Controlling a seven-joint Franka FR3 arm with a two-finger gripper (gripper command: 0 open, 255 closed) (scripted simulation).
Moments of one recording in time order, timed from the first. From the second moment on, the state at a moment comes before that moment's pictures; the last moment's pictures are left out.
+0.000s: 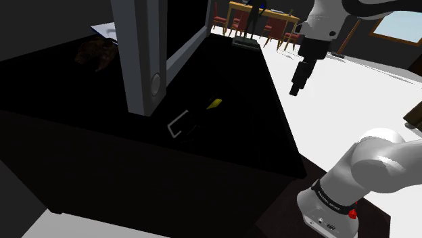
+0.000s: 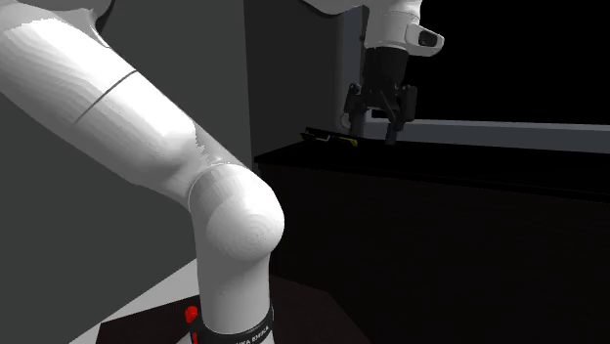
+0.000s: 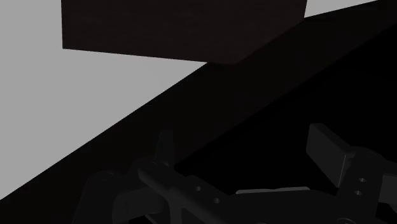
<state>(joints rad) 0.00 -0.76 0.03 -2.39 0.06 1.50 -0.11</state>
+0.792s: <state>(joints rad) 0.00 -0.47 0.30 -2.13 0.17 1.44 0.35</state>
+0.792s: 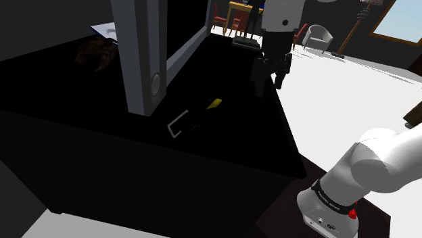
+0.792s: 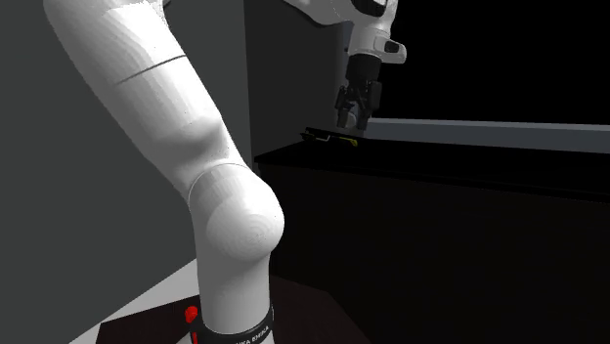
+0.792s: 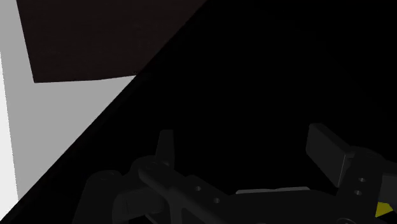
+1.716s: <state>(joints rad) 0.04 0.12 0.51 -1.60 0.09 1.35 0.94</state>
